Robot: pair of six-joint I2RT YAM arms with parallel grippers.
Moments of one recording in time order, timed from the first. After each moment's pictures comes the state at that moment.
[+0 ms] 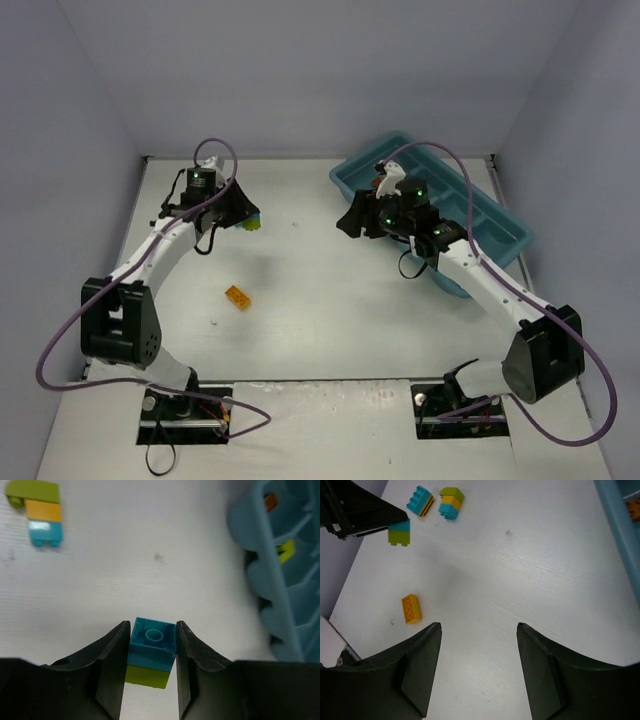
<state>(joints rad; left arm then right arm) -0.16 1.59 1.23 -0.37 0.23 -0.49 0.43 1.36 1.06 -0.19 -0.31 0.38</state>
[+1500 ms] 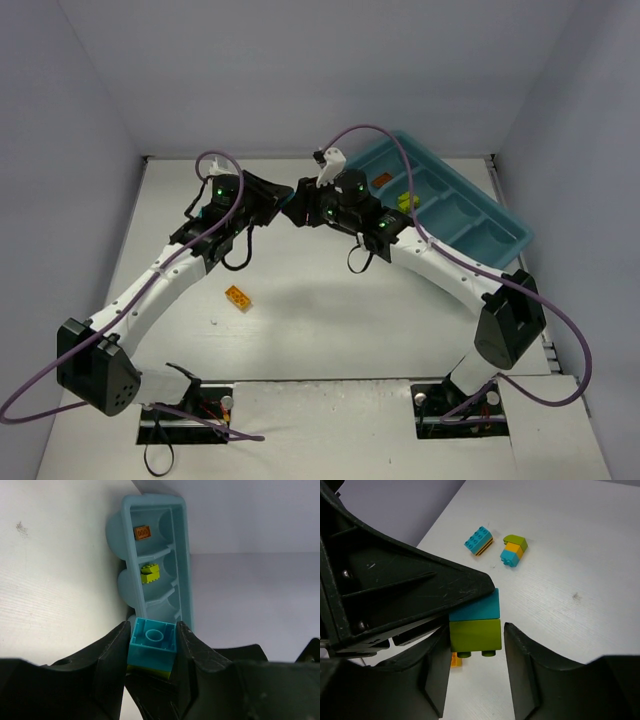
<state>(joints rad) -0.48 1.32 1.16 -0.21 -0.06 -1.27 0.73 1.60 1.32 -0.01 -0.13 0.42</state>
